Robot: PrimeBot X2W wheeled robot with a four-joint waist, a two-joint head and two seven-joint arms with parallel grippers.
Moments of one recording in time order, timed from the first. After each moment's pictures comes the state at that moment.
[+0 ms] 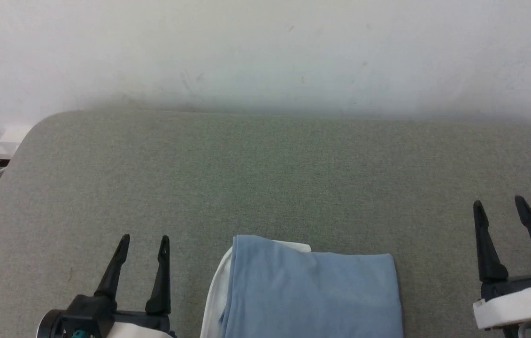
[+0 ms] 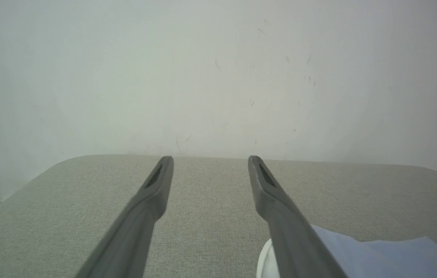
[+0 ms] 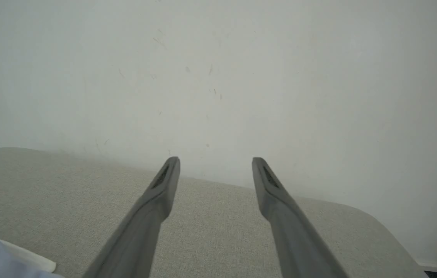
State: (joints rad) left arm 0.14 0.05 0.01 -0.06 -0.10 -0.11 -0.26; right arm 0.08 -0.17 -0.09 -0.10 0.10 0.13 -0.17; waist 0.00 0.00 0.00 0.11
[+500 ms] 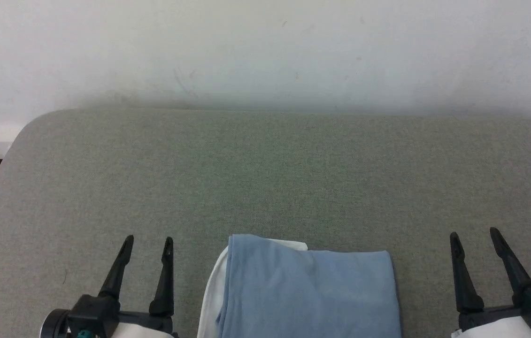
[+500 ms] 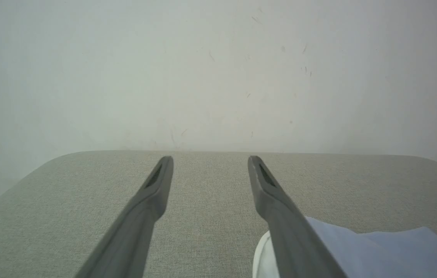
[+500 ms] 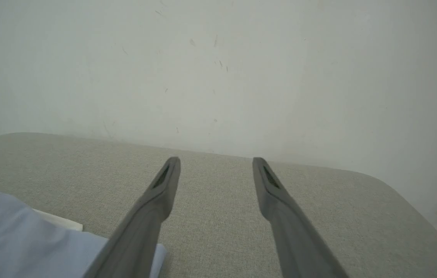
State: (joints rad) left arm 0.14 0.05 0.00 -0.05 -0.09 -0.11 -0.26; right arm 0.19 -0.06 -0.08 -0.10 0.03 0.13 -0.22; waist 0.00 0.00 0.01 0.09
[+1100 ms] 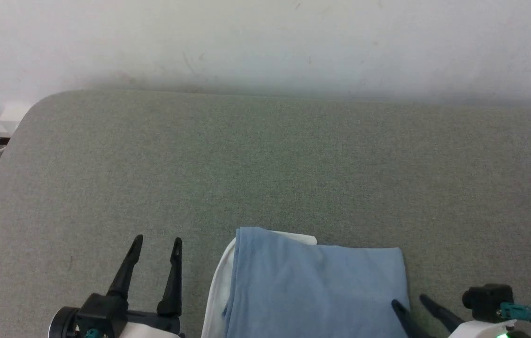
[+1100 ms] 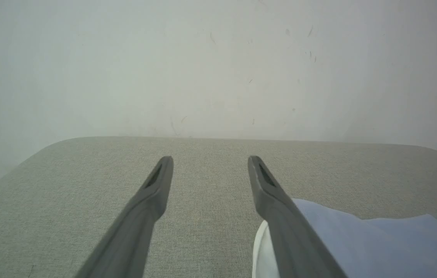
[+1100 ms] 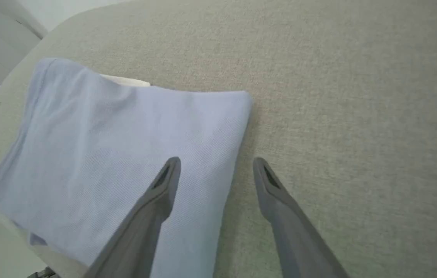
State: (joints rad) left arm 0.14 0.05 -0.03 -0.05 -0.09 -0.11 -0.26; right arm 0.21 -0.23 0.15 -0.03 0.44 0.13 0.23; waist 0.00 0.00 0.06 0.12
